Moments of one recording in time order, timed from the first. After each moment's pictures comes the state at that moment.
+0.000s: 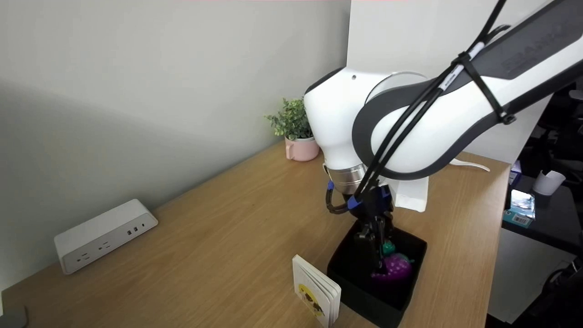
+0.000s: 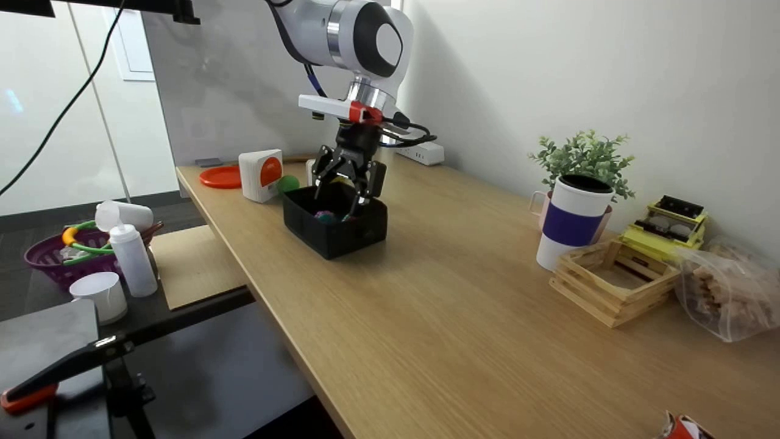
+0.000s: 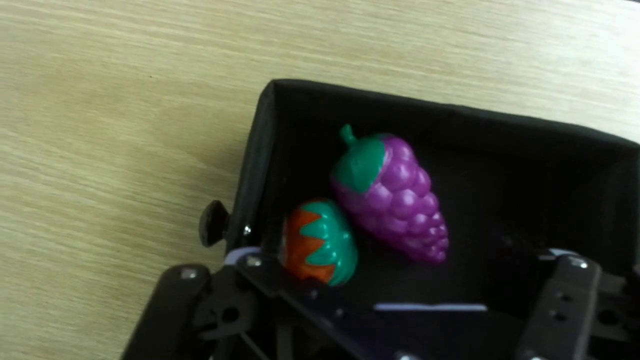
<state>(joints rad) 0.22 0.67 0.11 -1.64 -0.04 1.90 0.11</state>
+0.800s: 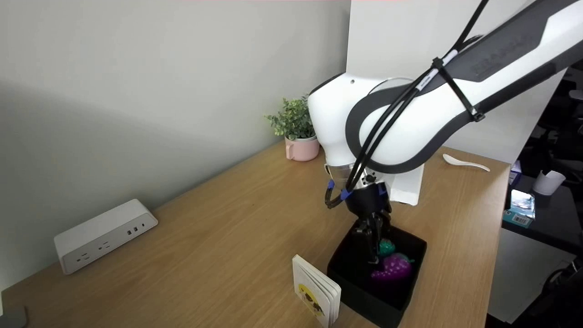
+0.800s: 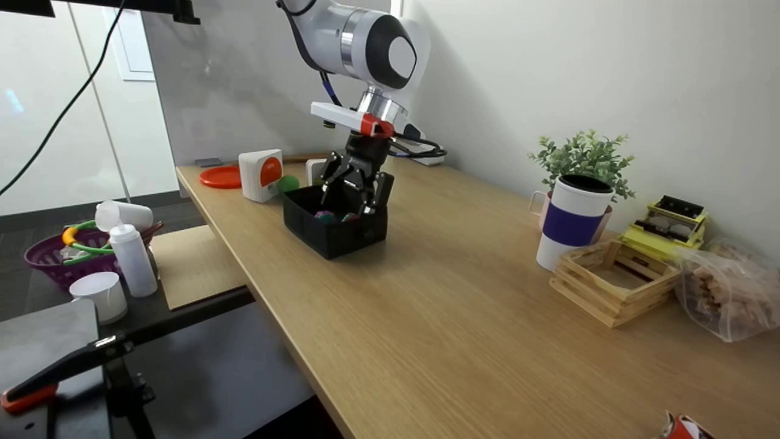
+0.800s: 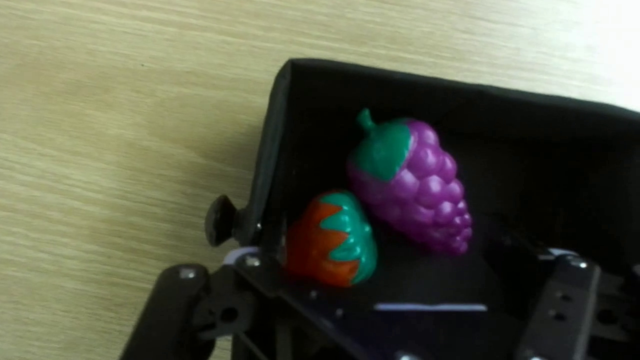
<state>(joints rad) 0.19 0.70 0.10 -1.61 0.02 1.90 0.06</state>
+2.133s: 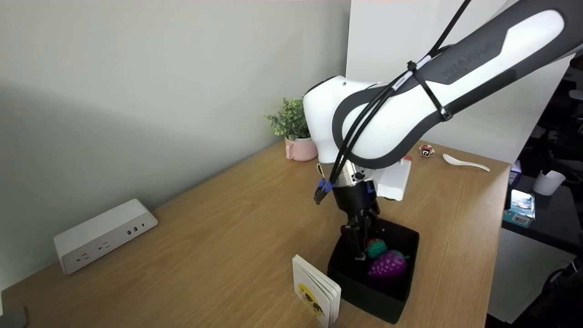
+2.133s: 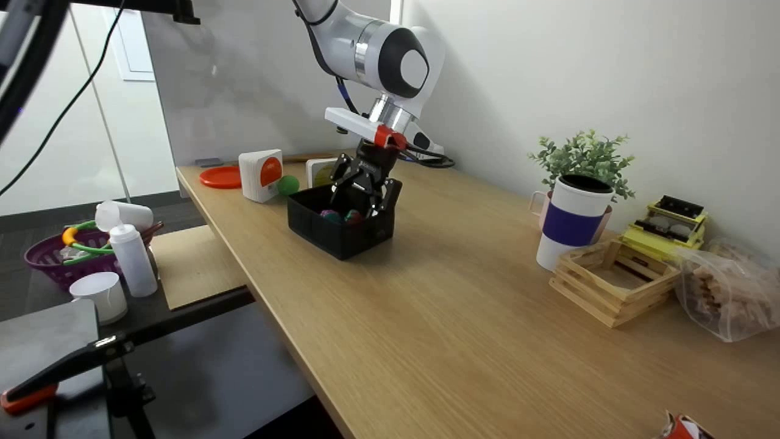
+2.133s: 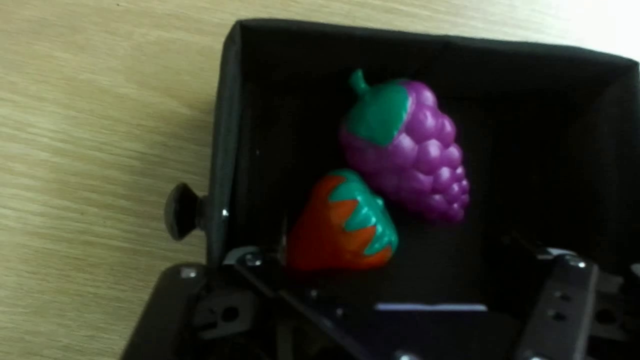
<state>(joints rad) 0.17 0.77 0.11 -1.53 0.07 1.90 0.00</state>
